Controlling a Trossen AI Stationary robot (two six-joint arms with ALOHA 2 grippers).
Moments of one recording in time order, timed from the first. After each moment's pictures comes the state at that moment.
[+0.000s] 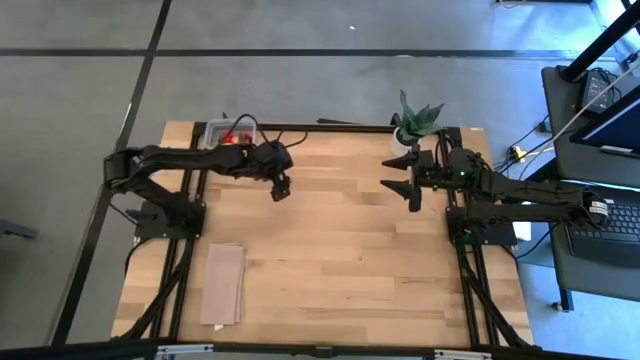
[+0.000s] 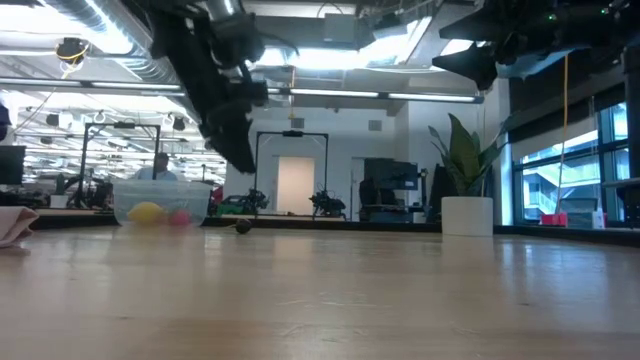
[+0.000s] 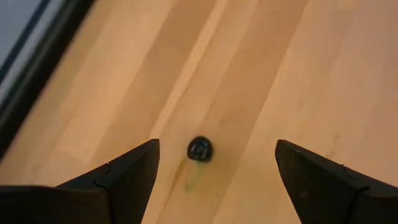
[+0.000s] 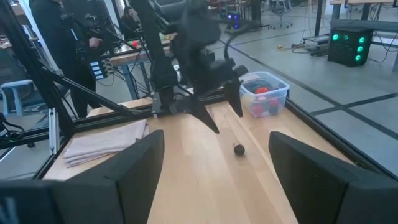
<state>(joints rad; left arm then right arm) 0.34 1.43 0.89 -0.46 -0.16 -0.03 -0.28 0.72 0.47 0.17 -0.15 0.15</state>
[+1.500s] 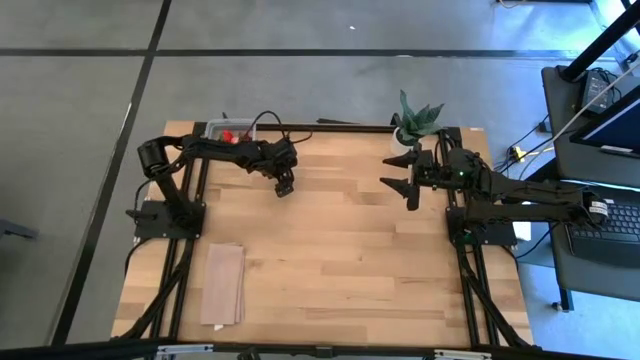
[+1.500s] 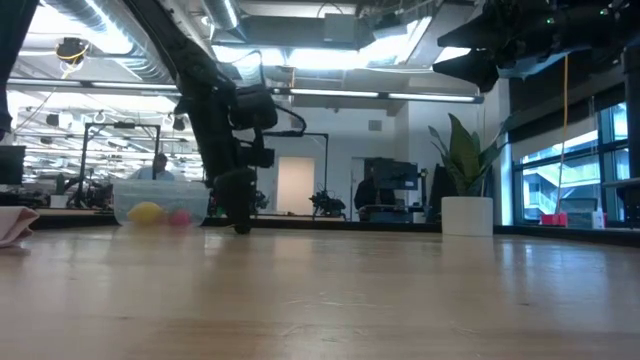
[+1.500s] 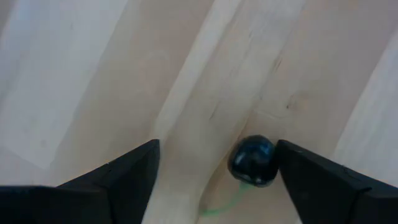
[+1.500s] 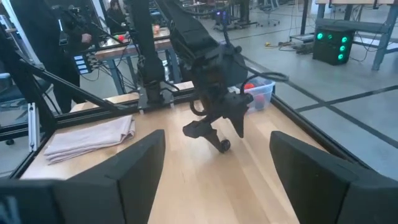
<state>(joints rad) 0.49 1.72 0.89 -0.33 -0.08 0.05 -0.28 0.72 0.47 0.15 -0.10 0.12</state>
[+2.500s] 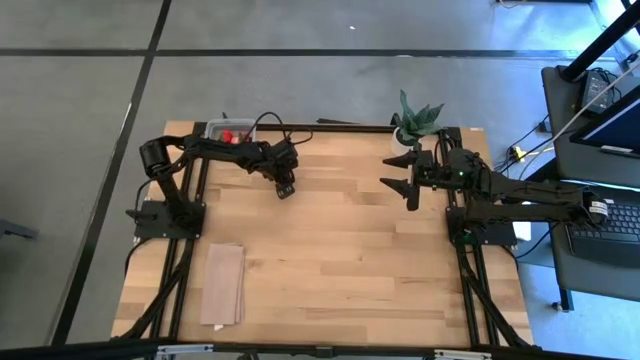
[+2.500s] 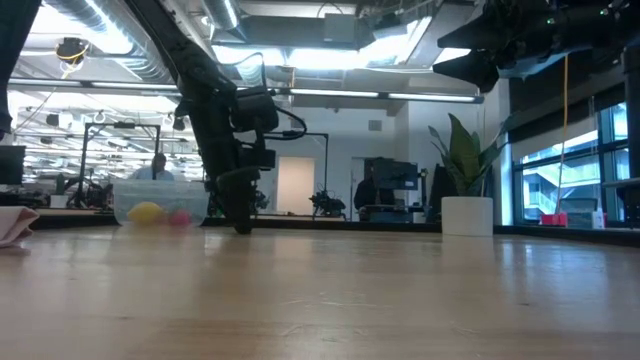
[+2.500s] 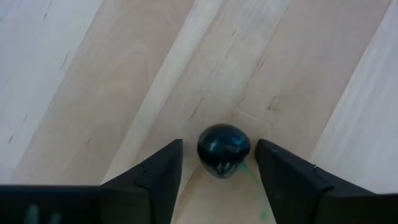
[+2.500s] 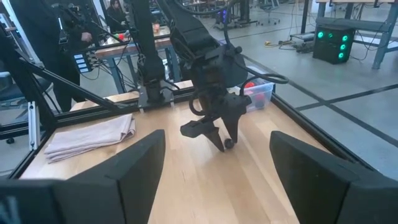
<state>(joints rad) 0.49 1.74 0.90 -0.35 -0.03 0.00 -0.28 0.72 0.47 0.14 -0.10 0.12</state>
